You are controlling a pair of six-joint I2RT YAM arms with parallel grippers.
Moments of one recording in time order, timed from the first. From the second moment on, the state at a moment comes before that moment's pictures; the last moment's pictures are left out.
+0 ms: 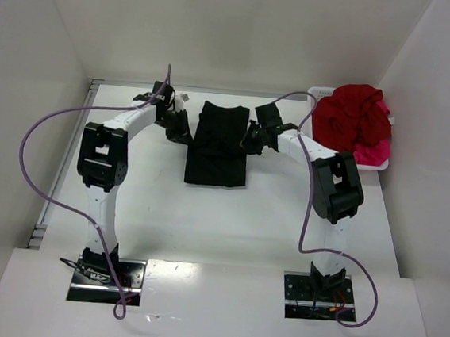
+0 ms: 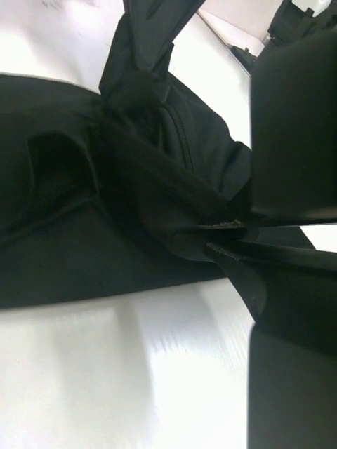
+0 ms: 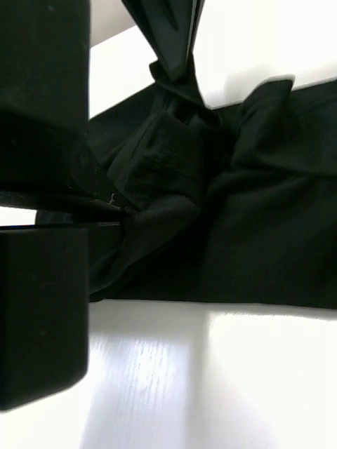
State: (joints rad) left arm -0.14 2.15 1.70 -0.66 0.53 -0.35; right arm 0.41 2.02 1.47 -0.34 -0.20 0.78
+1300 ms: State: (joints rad) left arm -0.10 2.10 1.74 -0.72 0.46 -0.26; right arm 0.34 1.96 1.48 -0.27 -0.15 0.67
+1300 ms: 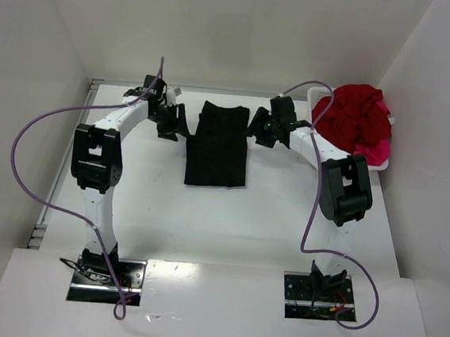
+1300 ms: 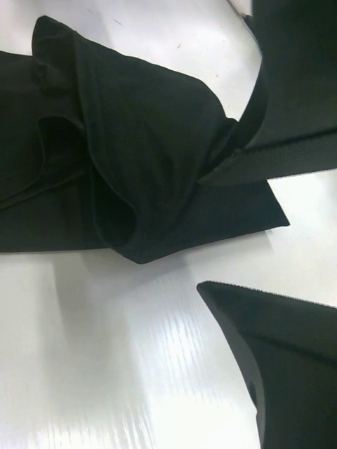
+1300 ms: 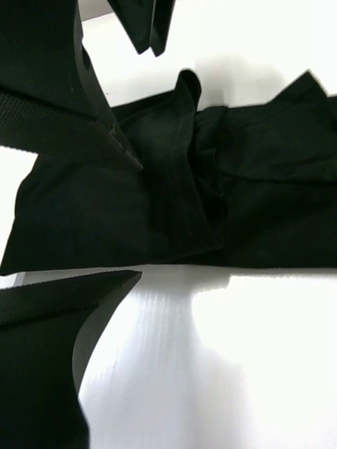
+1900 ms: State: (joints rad) left arm -0.11 2.25 1.76 -0.63 0.51 -0.27; right arm 0.34 2.04 1.49 -0.23 -0.17 0.65
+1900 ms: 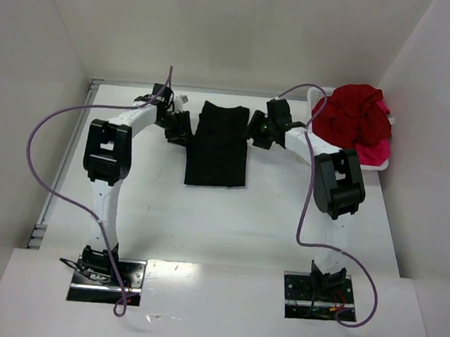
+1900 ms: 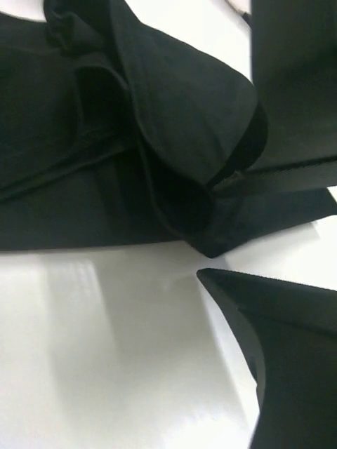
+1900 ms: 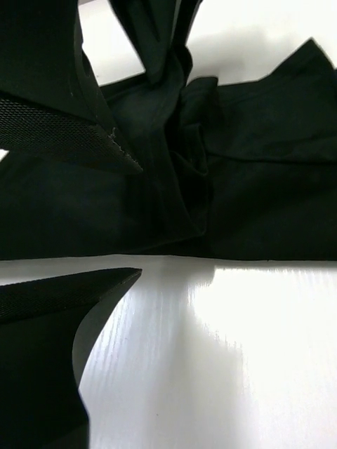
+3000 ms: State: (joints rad) left arm -0.10 2.29 1.86 -0.63 0.42 -0.26; right arm 0.34 2.11 1.52 -0.22 -0.17 0.66
